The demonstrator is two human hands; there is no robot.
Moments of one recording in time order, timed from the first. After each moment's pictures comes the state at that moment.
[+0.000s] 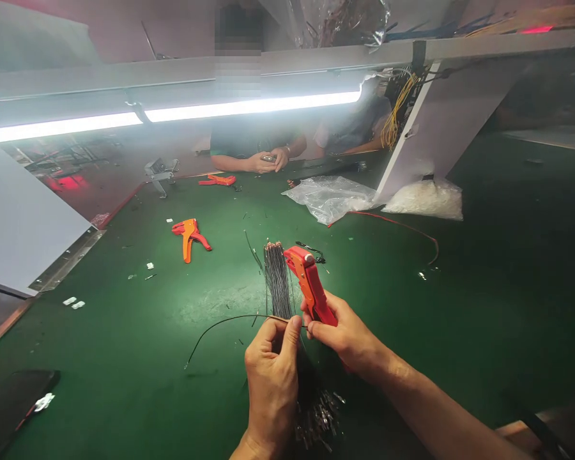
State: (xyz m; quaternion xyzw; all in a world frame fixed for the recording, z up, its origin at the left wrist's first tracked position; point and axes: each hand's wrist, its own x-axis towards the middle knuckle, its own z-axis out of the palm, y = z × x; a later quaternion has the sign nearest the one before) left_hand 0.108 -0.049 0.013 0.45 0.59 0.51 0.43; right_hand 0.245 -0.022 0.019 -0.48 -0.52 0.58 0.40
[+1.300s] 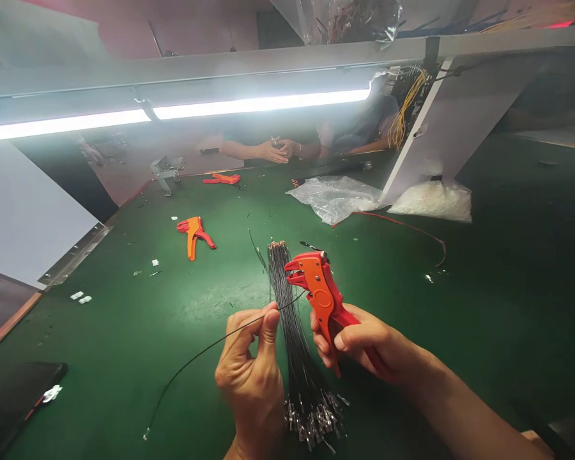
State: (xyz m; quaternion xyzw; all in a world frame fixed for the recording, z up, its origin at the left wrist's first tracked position) left_hand 0.097 -0.047 0.020 0.45 0.55 0.66 0.23; right_hand 0.270 -0.026 0.021 -0.31 -0.37 0.80 0.35
